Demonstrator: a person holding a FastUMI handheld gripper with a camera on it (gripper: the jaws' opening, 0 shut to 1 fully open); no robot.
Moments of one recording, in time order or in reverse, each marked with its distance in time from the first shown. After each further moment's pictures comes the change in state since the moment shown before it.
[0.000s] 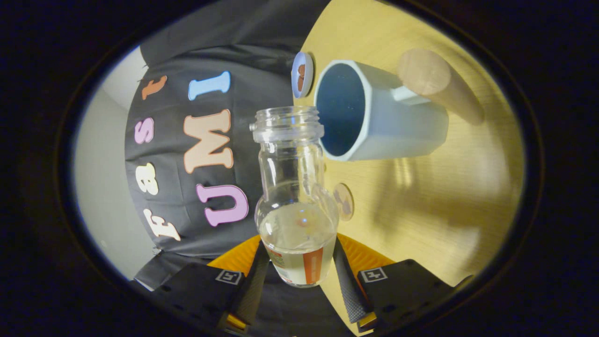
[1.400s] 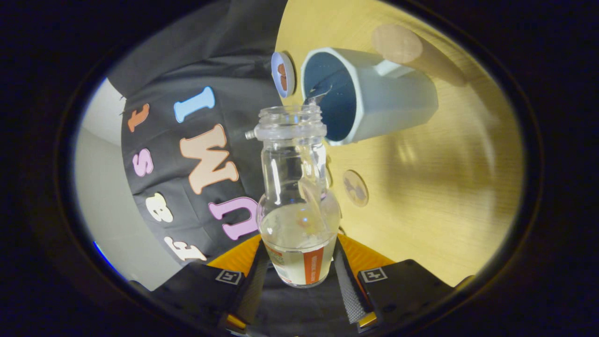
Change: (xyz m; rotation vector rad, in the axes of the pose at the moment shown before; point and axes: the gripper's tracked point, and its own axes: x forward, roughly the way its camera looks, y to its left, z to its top) arm 0.001 0.018 -0.015 0.217 0.021 0.033
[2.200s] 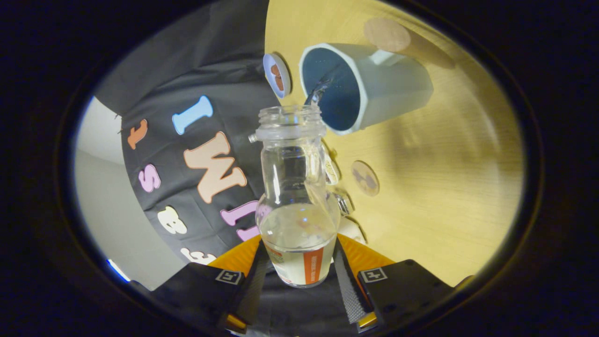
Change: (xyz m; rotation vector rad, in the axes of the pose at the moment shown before) arm -0.003 0.017 -0.007 0.126 0.014 0.038
